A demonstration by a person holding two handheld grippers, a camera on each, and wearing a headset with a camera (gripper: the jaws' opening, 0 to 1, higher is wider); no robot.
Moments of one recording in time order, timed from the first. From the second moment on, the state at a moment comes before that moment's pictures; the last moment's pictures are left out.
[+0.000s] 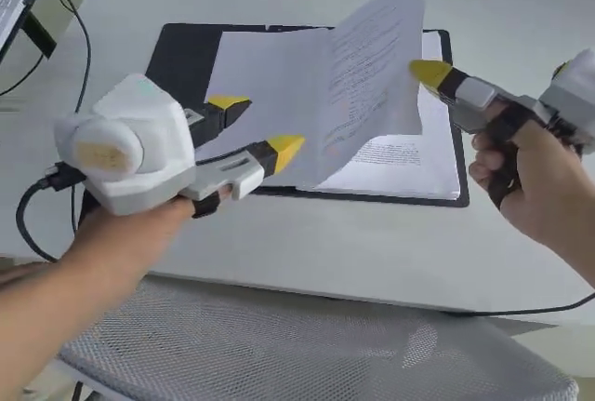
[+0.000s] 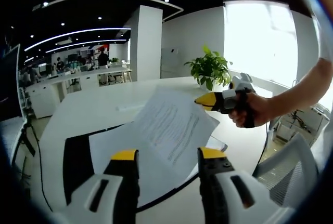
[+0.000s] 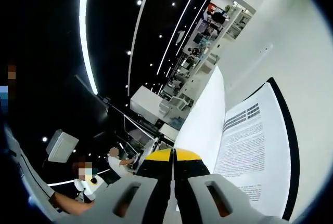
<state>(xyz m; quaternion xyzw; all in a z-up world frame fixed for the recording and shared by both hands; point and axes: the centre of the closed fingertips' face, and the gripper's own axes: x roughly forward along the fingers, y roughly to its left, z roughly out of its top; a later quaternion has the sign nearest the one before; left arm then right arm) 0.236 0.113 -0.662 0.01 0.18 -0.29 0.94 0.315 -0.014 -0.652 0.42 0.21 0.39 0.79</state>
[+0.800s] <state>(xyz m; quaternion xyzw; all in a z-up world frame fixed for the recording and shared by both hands) 0.209 0.221 -0.643 -0.01 0.16 -0.24 0.96 0.302 0.140 -0.678 0.36 0.27 0.43 0.79</state>
